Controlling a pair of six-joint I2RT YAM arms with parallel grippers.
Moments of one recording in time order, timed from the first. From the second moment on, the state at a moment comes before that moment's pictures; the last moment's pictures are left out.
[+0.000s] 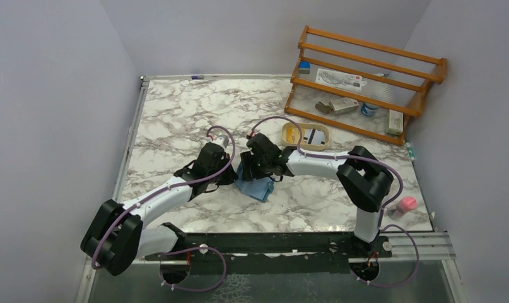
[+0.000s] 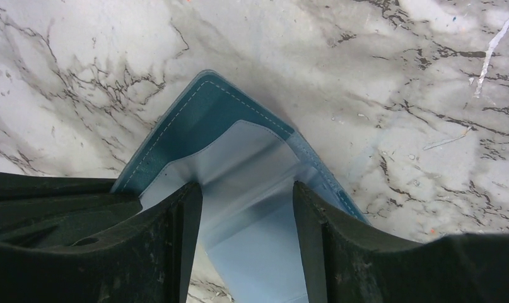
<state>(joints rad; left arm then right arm) -0.58 1.19 0.54 -0.11 0.09 -0.62 0.91 1.88 1.16 -0.20 -0.01 0.56</state>
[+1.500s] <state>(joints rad) -0.58 1.14 0.58 -0.11 0.08 -0.65 1.00 1.65 0.90 0.19 -0.05 0.30</state>
